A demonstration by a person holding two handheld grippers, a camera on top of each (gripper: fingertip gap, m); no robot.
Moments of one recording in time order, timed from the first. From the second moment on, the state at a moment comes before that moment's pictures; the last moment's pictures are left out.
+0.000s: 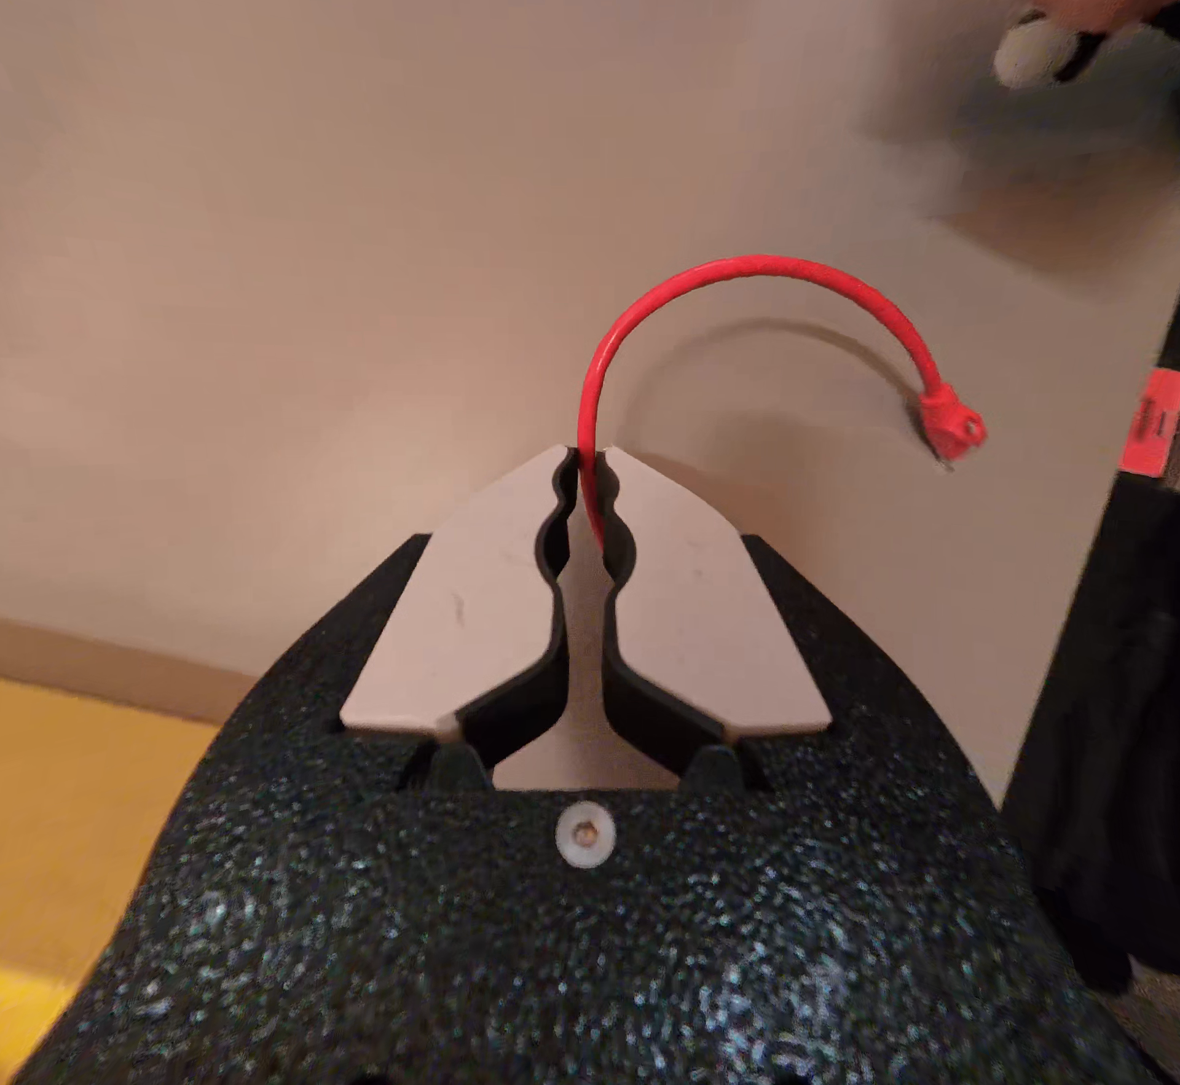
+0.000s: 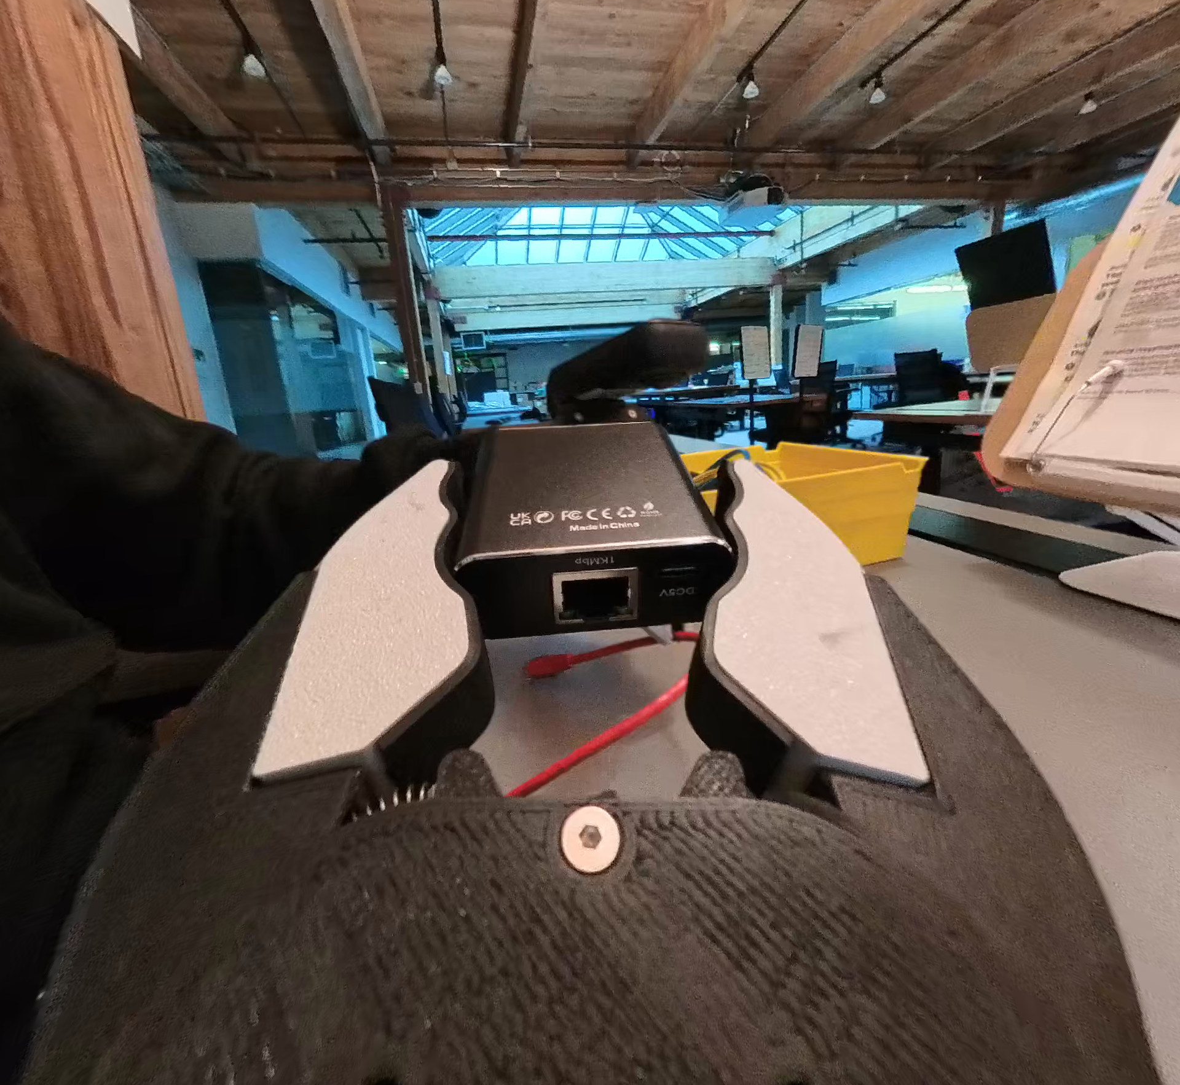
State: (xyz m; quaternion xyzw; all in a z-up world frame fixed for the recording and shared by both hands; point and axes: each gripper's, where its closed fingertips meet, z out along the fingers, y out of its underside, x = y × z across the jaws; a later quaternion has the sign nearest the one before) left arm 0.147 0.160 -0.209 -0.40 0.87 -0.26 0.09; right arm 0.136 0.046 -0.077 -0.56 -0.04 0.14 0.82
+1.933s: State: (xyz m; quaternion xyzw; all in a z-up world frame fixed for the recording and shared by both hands) left arm 0.142 0.147 -0.215 -0.35 0.88 -0.30 0.12; right arm 0.147 0.027 -0.097 -0.56 -0.07 0.20 0.80
